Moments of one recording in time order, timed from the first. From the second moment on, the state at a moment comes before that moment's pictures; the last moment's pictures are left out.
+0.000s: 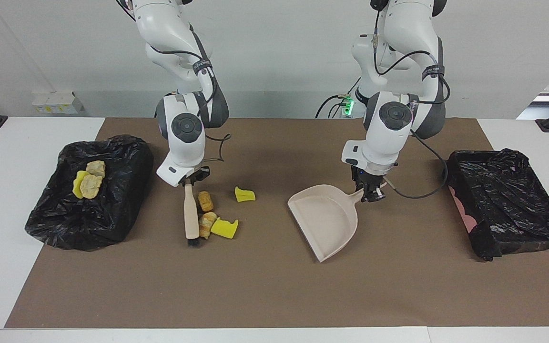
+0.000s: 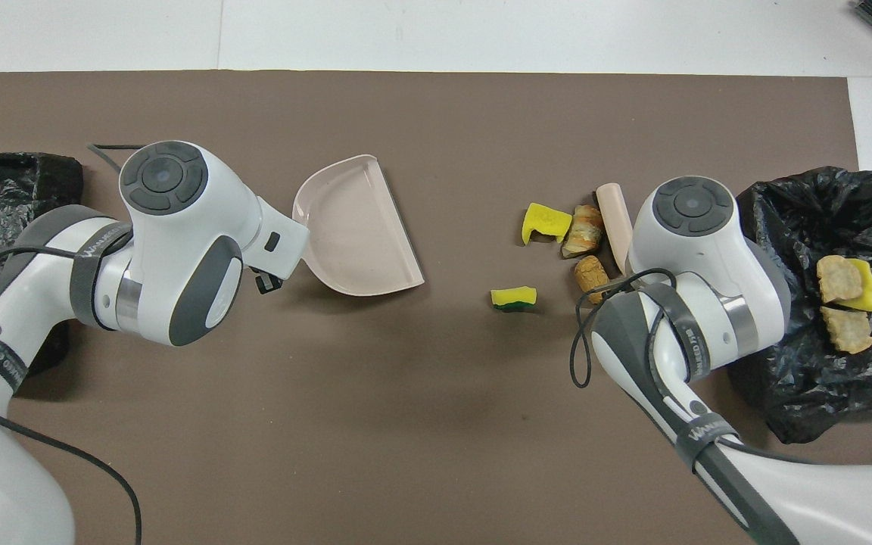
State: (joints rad) left arm -0.43 0.25 0.07 -1.84 0.01 2.10 0.97; right arm 0.11 0.20 0.11 -1.97 -0.24 1.89 0.14
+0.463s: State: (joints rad) left arm -0.43 0.25 0.06 -1.90 0.01 2.13 1.13; right arm 0.10 0.13 0.11 -2.12 -0.14 1.99 0.16
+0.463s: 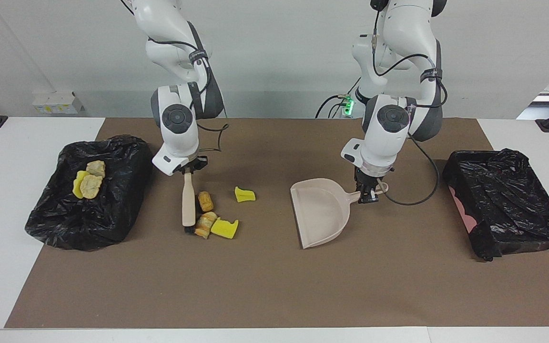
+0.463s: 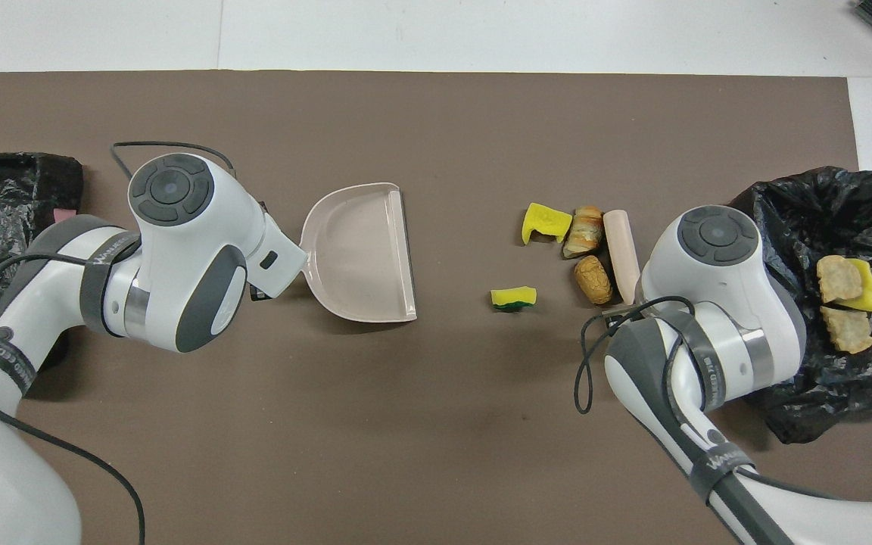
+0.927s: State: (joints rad) left arm -0.47 0.20 0.05 -2.02 0.07 2.23 1.10; right arm 0.25 0.16 0.11 -2.10 -0.01 2.03 0.24
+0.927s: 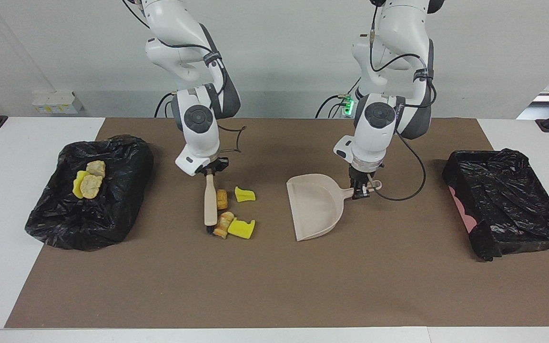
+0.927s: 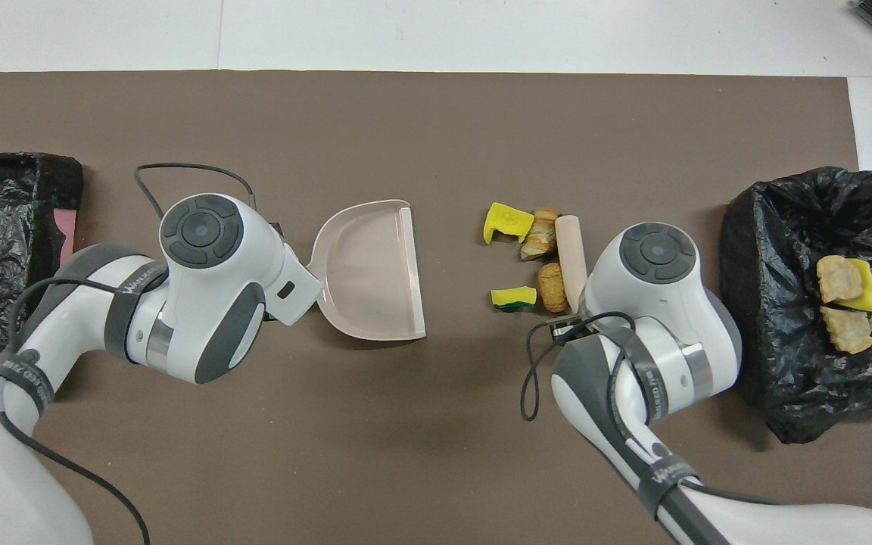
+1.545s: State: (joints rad) left arm -0.48 0.15 0.05 -2.09 0.08 2.26 0.99; right arm 0.48 0.25 0.12 -1.97 0.22 2.06 0.31
